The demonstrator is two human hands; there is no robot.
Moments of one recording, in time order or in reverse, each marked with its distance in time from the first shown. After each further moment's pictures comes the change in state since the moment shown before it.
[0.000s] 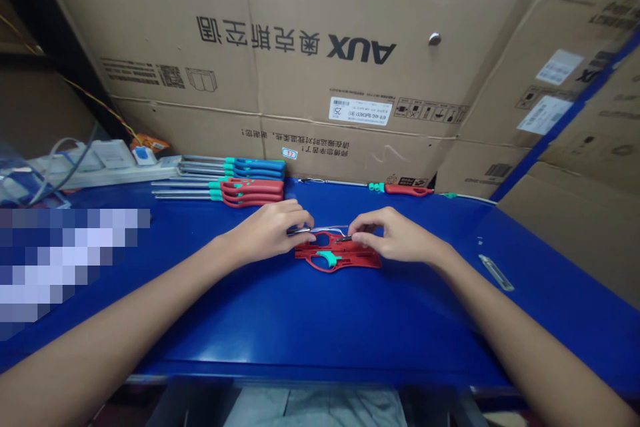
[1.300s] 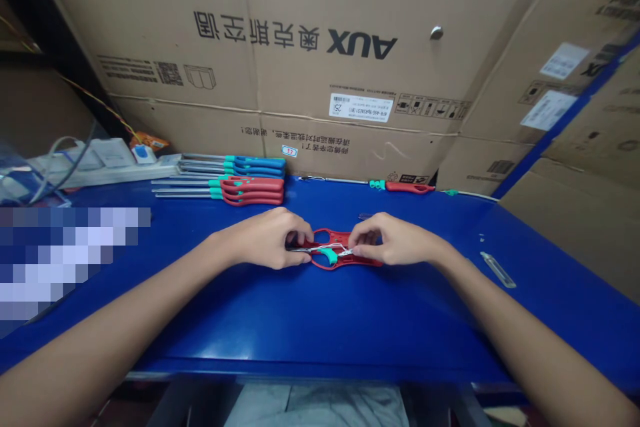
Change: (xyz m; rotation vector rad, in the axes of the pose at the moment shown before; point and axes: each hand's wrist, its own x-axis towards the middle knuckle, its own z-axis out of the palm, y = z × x) left_hand 0.000 0.013 -0.013 -0.169 -0.261 -0.088; right_hand -0.001 0.000 0.001 0.007 -0.186 -0.008
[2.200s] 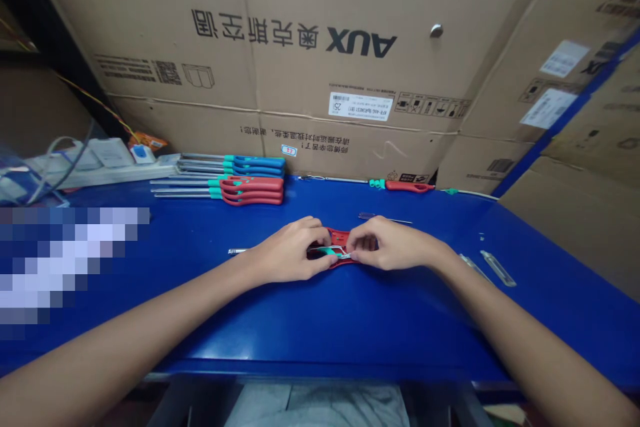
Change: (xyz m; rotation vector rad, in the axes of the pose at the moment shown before) left_hand 0.013 0.015 0.039 0.000 0.100 -0.054; right_hand 0.001 -0.006 0.005 -0.003 -0.065 -0.003
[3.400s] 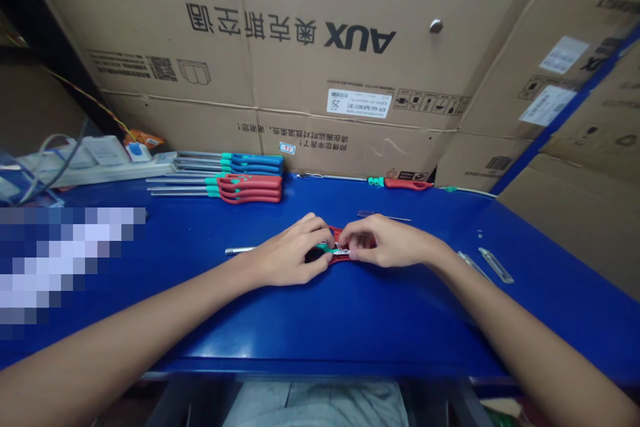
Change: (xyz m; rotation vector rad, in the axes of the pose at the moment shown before) left_hand -0.004 0.003 0.002 -0.056 0.013 0.107; right_hand 0.001 0.000 0.001 0.088 0.015 0.019
